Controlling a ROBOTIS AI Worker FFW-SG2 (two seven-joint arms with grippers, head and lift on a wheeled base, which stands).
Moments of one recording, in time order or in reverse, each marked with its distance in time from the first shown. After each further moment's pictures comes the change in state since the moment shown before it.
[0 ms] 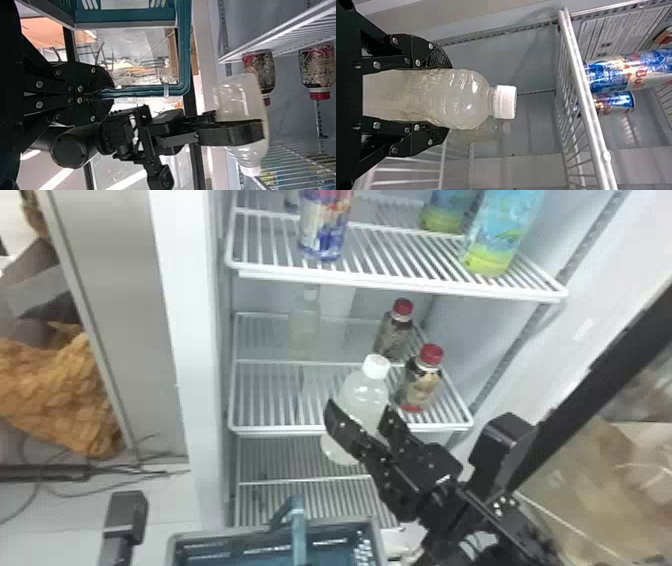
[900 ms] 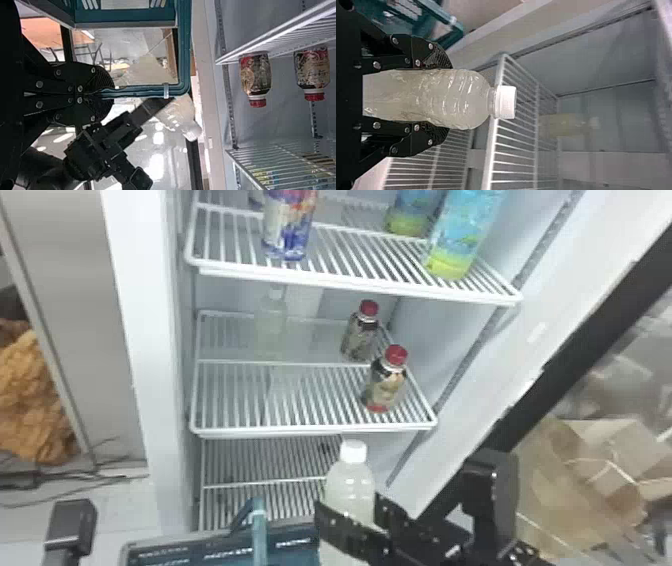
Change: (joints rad) left arm 0.005 0.000 0.011 0.000 0.000 -0.002 0.000; right arm 0.174 0.031 -0.127 -0.398 0.015 0.705 0.037
